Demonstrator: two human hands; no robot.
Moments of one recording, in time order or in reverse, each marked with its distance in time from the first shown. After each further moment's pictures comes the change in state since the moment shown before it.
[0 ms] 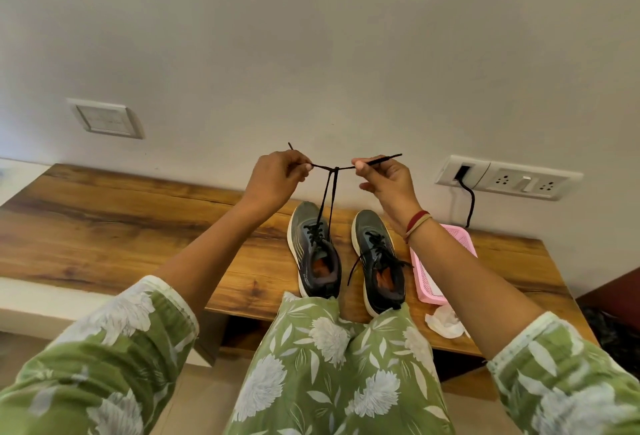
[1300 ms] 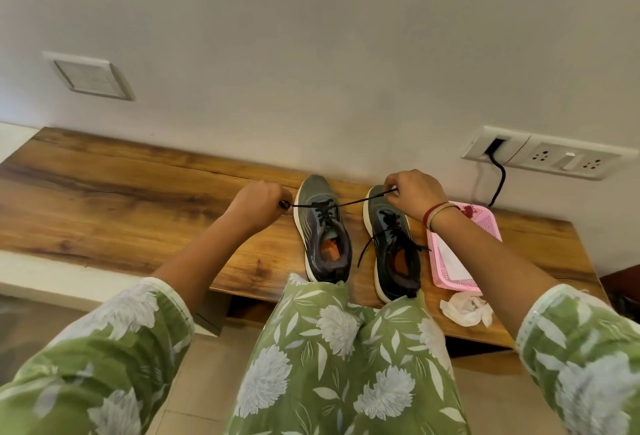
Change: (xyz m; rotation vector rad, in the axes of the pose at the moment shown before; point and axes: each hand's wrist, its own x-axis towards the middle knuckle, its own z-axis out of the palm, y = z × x) left_hand -0.021 -0.107 0.037 0.654 -0.443 0.061; right_hand 0.041 0.077 -0.055 -1.546 -0.320 -0.061
